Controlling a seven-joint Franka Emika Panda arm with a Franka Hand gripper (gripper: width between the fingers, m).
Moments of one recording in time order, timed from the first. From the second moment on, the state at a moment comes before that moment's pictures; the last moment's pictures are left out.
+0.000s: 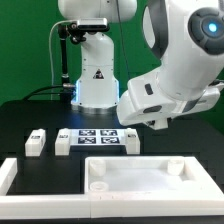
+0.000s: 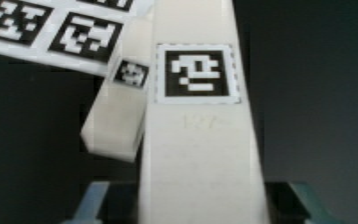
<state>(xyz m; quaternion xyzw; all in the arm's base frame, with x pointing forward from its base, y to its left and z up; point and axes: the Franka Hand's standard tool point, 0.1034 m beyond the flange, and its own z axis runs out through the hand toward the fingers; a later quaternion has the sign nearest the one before) 0.493 0.092 0.082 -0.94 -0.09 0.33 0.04</state>
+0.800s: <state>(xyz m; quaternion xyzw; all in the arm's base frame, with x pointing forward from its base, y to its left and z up) 0.562 0.071 0.137 -0.98 -0.15 0.09 0.04</state>
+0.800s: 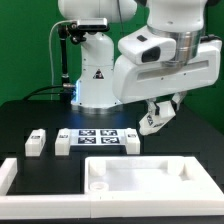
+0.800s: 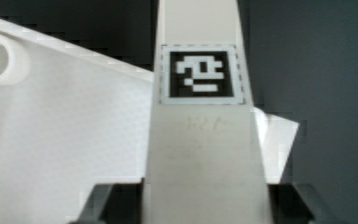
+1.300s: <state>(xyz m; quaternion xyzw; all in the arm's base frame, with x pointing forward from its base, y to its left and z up) 0.626 0.063 0.197 -0.99 -0.15 -0.04 0.04</state>
